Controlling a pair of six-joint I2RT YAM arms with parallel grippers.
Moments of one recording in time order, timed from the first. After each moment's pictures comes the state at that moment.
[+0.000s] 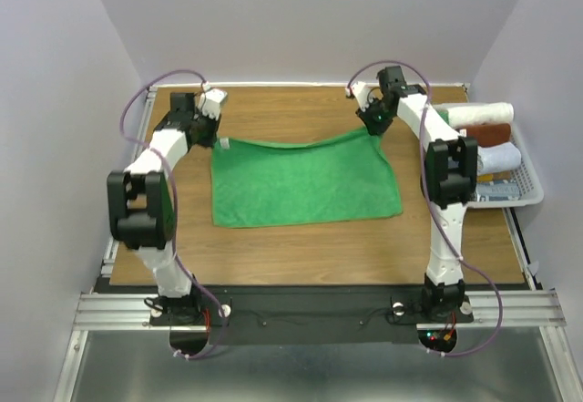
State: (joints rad) left arm -0.02 1.68 1.24 -0.32 0.26 0.34; right arm 0.16 2.22 1.97 -0.82 -0.24 -0.73
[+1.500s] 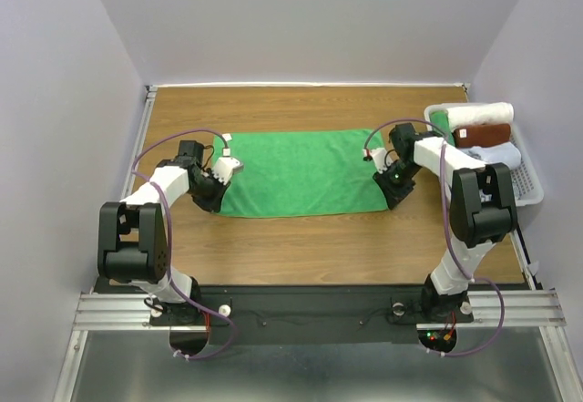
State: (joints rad) left arm -0.06 1.52 0.89 -0.65 0.35 0.62; right arm 0.16 1.79 1.23 -0.94 -0.24 -0.53
